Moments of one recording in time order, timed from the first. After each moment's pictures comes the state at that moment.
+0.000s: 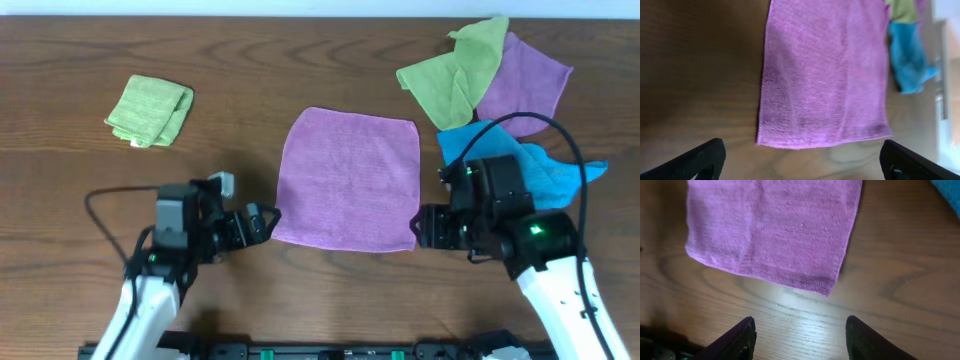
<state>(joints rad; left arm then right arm) -0.12 1.10 0.45 -0.26 0.58 -0.45 0.21 1.09 0.92 -1.03 -0.26 0.28</state>
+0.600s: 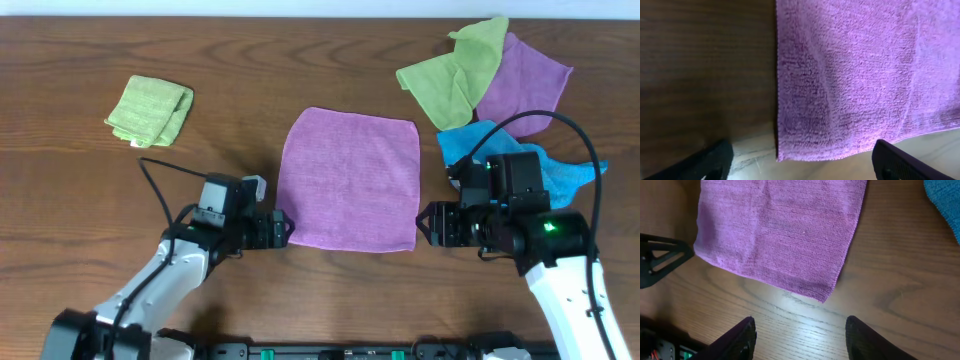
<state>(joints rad) -0.29 1.37 0.49 -0.21 0.41 -0.38 0.13 1.09 0.92 -1.03 -0.33 0.16</state>
